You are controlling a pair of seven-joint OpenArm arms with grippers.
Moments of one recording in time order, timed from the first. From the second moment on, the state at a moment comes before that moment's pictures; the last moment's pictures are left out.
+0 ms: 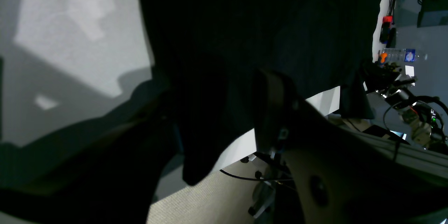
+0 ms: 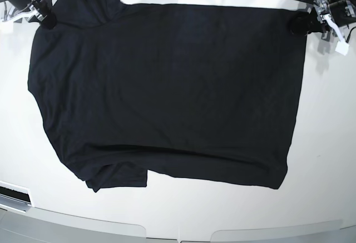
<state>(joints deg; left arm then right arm) 22.8 -38.8 -11.0 55.2 -80.6 -45.0 53.5 -22.3 9.6 50.5 68.5 57.2 40.4 -61.6</state>
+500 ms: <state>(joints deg) 23.3 -41.2 -10.7 62.8 -77.3 -43.7 55.1 -22.7 10.3 50.4 73.3 61.6 40.4 -69.8</state>
